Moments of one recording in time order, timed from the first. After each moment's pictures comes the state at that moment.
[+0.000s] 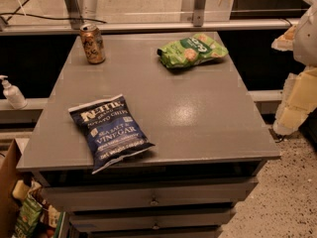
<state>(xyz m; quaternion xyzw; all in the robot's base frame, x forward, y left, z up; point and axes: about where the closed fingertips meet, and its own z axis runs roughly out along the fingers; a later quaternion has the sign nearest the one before) 0.438 -0.217 0.976 -0.60 0.78 -0.03 0.16</state>
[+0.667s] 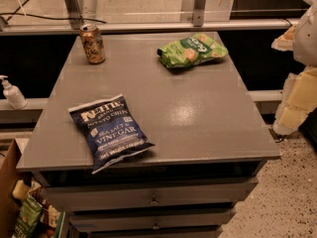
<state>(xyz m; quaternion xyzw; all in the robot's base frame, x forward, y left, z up) 0.438 -0.217 0.976 -0.60 0.78 -0.03 0.16</state>
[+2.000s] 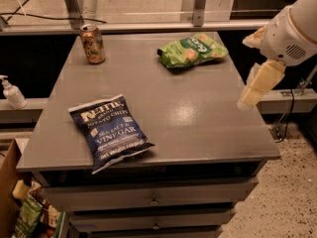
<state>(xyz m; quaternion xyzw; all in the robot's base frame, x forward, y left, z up) 0.528 -0.195 0.937 -0.60 0.76 0.04 0.25</state>
